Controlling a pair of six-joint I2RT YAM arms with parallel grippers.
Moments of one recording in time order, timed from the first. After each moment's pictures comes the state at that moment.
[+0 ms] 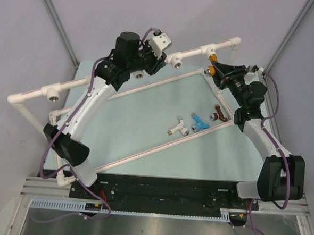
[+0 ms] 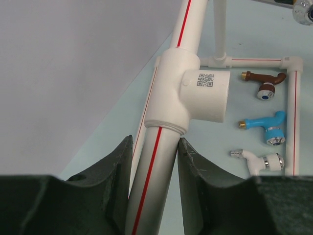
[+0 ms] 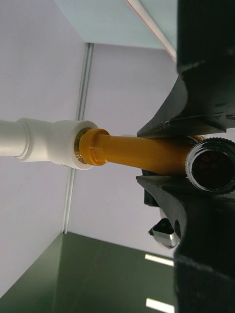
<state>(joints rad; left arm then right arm) -0.53 1.68 1.94 -0.56 0.27 0.39 0.11 1.37 0.96 0.69 -0.42 1.62</state>
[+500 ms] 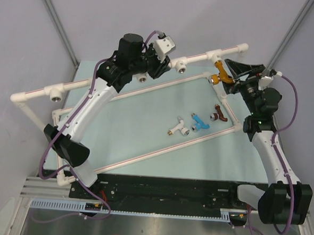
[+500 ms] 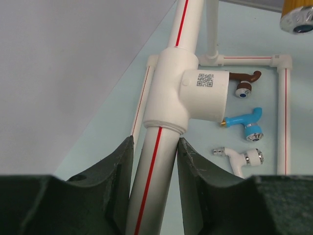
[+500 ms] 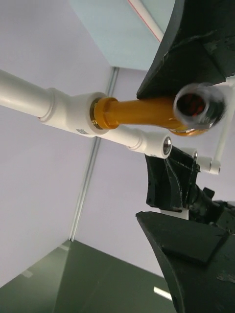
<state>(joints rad) -0.56 1.68 1.94 -0.59 0.32 0.38 0.04 1.17 0.93 0.53 -0.37 1.54</state>
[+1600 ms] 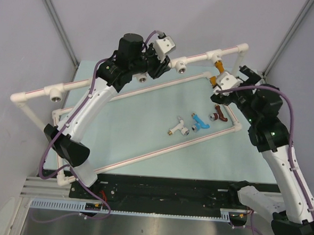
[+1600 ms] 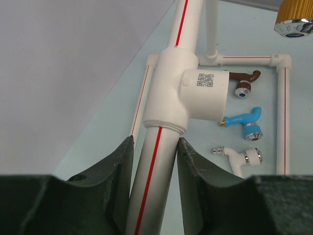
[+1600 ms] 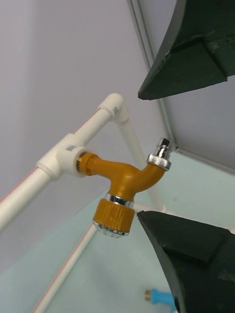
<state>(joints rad) -0.56 1.68 1.95 -0.60 0.32 0.38 0.32 0.95 1.25 -0.30 -0.11 -0.79</state>
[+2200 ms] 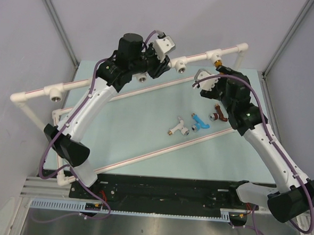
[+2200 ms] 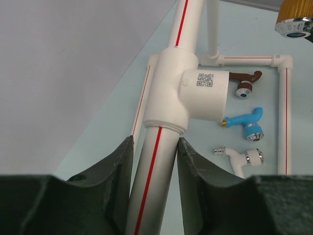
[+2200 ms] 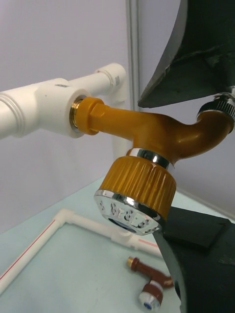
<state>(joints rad) -0.56 1.68 1.95 -0.60 0.32 0.38 0.45 1.20 1.25 -0.28 0.23 -1.09</state>
